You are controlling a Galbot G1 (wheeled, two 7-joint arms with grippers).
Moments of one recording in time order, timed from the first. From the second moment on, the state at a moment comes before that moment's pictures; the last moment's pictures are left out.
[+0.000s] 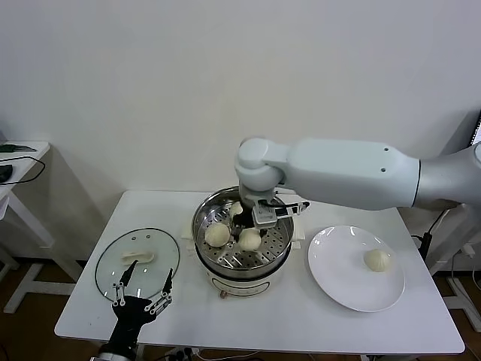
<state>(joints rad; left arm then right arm) 1.82 -1.32 -0.54 -2.22 0.01 -0.09 -0.04 0.60 1.17 -1.31 1.54 -0.23 0.65 -1.17</state>
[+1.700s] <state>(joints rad) 1.79 -1.32 -0.52 -2.20 0.01 -0.10 -0.04 0.64 0.70 -1.25 1.37 0.14 0.09 -1.20</state>
